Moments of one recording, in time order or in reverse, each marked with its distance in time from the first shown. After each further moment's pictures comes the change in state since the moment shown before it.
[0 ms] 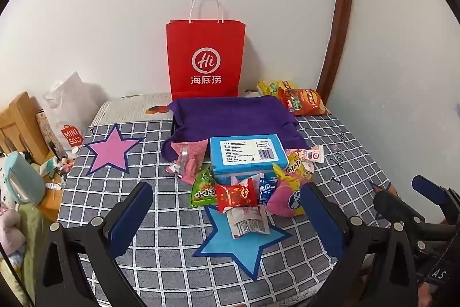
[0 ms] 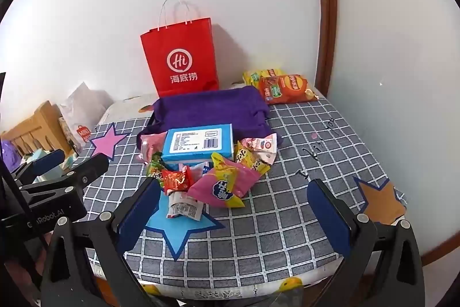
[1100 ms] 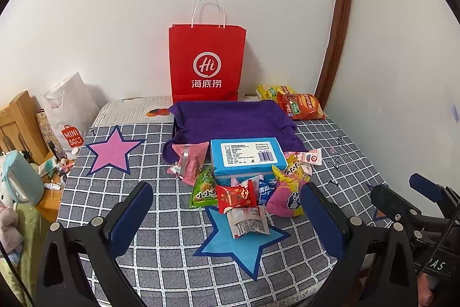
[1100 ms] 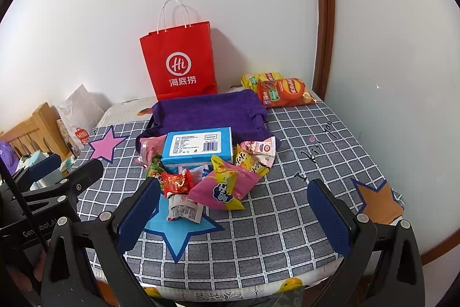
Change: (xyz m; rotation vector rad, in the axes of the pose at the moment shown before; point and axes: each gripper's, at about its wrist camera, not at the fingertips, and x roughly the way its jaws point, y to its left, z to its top) left arm -0.006 0.006 -0.001 -0.028 0.000 -0.023; right arm -0.005 0.005 0.002 -0.011 -0.005 -0.019
